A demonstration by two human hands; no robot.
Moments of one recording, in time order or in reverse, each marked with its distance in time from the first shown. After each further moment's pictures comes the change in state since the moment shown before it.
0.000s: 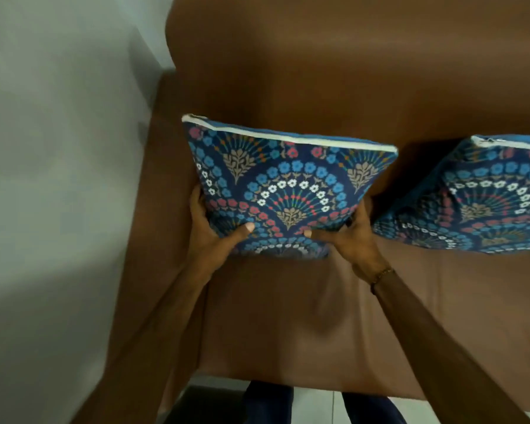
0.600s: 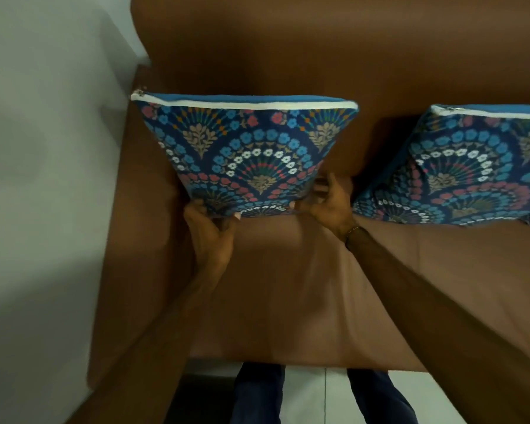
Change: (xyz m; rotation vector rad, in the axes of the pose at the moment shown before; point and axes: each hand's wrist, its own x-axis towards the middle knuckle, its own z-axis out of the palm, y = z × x) left_hand -0.032 -0.014 0.048 0.183 0.198 -0.056; right_hand 0.024 0.002 -0.019 -0.283 -0.068 0.043
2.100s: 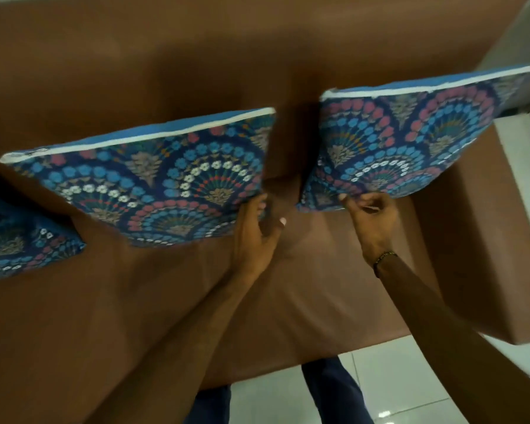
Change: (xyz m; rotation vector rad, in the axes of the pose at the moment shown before) left_hand -0.267 0.233 0.486 -0.027 -0.477 0.337; right_hand -0.085 0.226 -0.541 0.189 0.787 0.192
